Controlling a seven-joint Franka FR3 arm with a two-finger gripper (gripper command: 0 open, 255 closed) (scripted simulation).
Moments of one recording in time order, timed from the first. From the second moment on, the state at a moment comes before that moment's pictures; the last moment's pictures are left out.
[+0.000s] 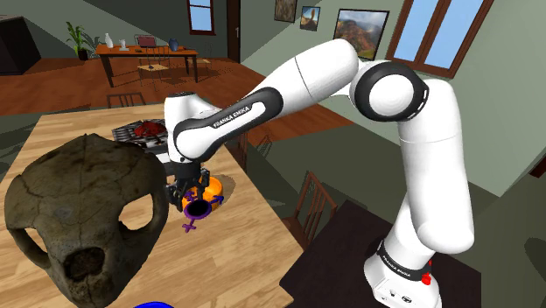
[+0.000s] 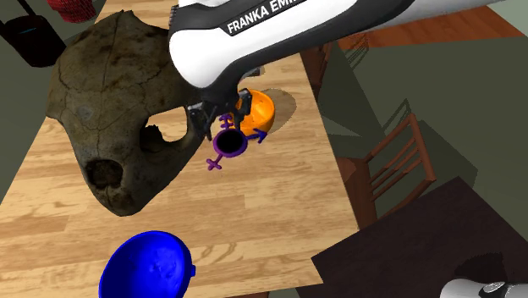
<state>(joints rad) 0.24 0.49 0.28 -1.70 -0.01 2.16 0.43</state>
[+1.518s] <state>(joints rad) 0.62 0.59 0.36 -1.55 -0.09 2.14 0.91</state>
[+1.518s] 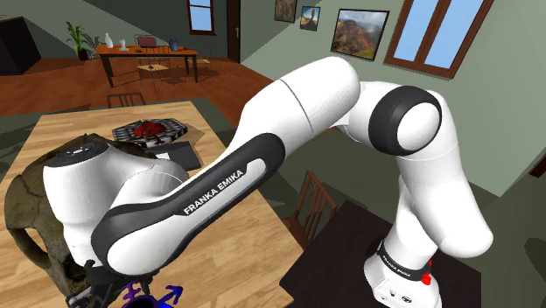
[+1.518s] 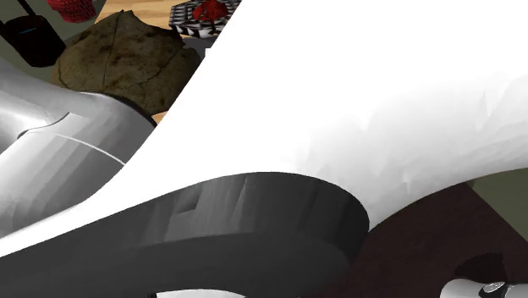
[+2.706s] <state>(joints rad) 0.66 0.71 0.34 -1.56 -0.12 2.27 0.93</state>
